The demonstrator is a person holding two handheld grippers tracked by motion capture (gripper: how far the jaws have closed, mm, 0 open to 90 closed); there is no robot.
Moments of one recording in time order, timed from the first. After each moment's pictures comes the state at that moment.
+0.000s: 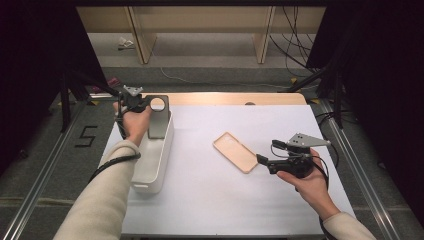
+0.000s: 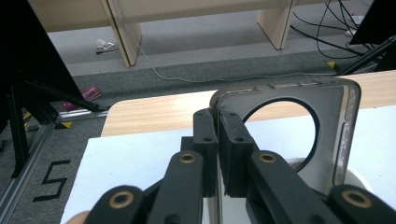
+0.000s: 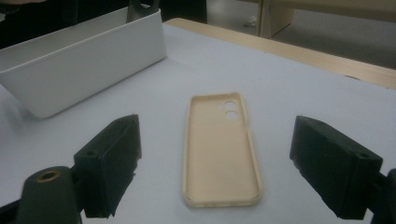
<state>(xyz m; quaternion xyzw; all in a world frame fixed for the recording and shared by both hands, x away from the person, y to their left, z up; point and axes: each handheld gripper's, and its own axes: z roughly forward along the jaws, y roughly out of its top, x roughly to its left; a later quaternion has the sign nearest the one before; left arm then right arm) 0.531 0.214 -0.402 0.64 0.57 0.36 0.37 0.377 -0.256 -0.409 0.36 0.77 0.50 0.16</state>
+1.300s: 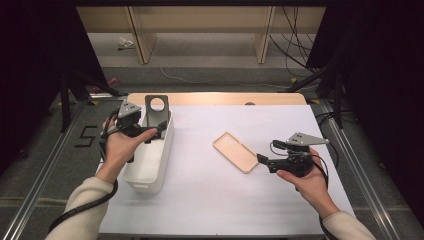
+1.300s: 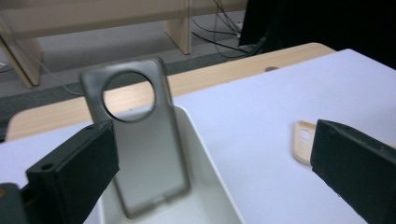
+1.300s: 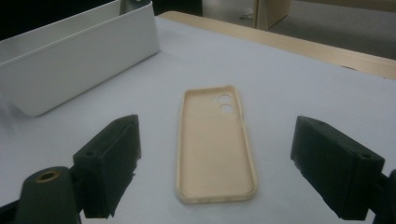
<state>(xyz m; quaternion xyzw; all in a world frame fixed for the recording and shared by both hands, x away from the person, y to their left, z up) 0.429 0.203 -0.373 0.71 0.46 0.25 0.47 0.382 -0.257 -0.412 0.37 0.77 0.49 0.16</state>
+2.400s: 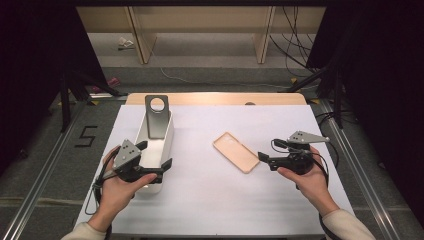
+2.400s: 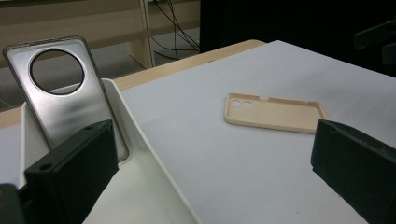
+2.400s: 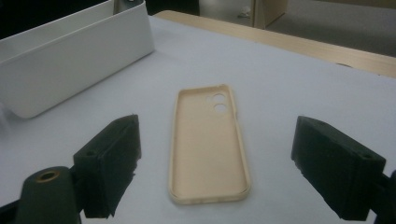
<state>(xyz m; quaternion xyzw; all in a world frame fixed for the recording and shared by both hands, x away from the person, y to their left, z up) 0.339 0.192 -0.404 0.72 0.38 0.25 0.52 0.388 -0.261 -0.414 0.38 0.77 0.49 0.16</state>
